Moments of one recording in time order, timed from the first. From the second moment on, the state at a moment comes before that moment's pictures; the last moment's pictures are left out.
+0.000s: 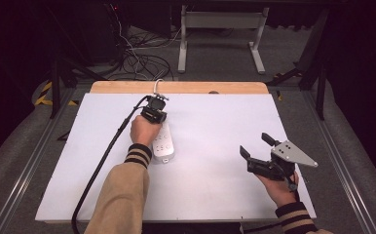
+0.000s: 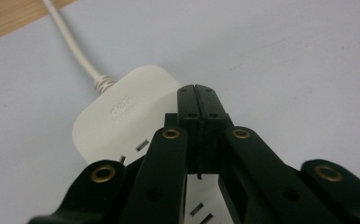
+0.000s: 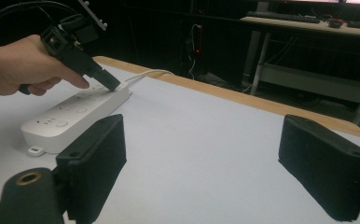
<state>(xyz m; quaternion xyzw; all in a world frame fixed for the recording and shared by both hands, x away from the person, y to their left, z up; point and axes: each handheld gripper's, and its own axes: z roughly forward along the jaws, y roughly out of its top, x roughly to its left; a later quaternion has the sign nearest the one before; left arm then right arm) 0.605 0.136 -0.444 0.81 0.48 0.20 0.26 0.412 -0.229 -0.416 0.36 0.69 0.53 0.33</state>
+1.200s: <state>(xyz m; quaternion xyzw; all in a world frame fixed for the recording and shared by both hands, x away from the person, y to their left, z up) 0.597 0.142 -0.451 0.79 0.51 0.21 0.28 0.407 -0.239 -0.410 0.38 0.66 0.55 0.33</state>
